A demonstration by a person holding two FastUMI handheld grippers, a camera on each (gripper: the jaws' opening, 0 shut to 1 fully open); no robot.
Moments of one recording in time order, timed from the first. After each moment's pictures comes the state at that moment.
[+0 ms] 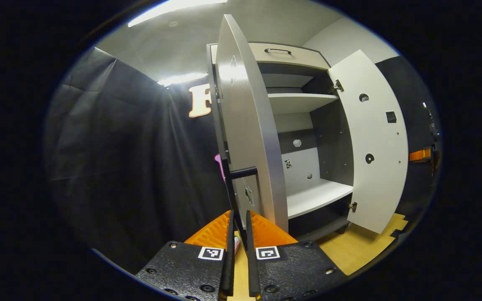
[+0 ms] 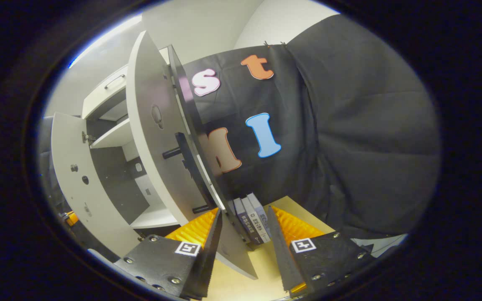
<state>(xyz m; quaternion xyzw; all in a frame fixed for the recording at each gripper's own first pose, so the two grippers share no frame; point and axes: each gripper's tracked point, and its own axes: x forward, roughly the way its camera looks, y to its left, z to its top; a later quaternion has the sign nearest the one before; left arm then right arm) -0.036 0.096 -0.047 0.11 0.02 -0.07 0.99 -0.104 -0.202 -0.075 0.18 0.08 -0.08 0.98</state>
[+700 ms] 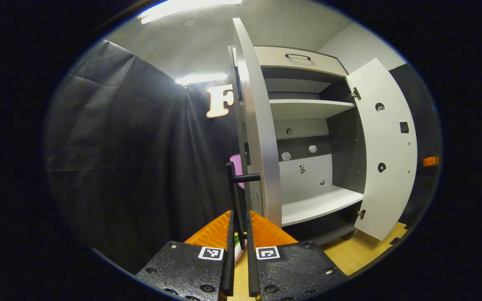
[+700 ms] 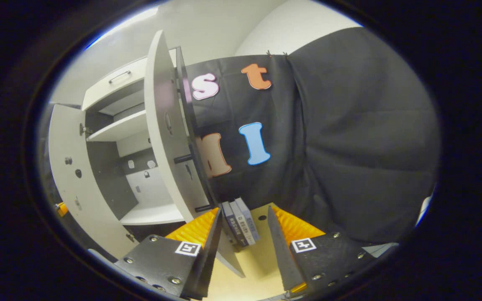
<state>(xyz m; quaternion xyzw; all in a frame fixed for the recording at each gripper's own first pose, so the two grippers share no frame) -0.038 0.107 -0.040 0.09 0.01 -0.03 1.00 -0.145 -0.203 -0.043 0.10 0.06 -0.14 0.98</state>
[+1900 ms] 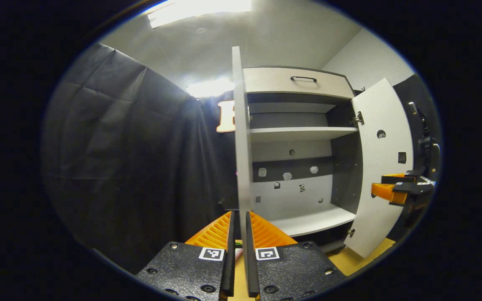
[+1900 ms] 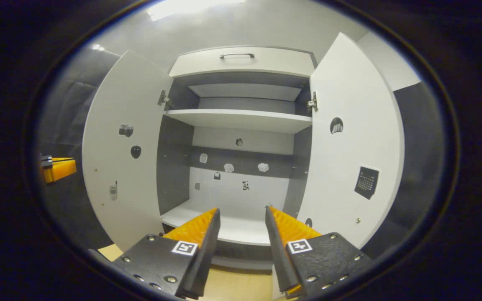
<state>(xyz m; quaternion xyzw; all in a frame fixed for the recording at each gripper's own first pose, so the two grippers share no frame) -0.070 0.063 0.014 0.05 -0.02 -0.01 1.00 -0.032 0.058 0.023 -0.04 0.01 0.06 1.00</state>
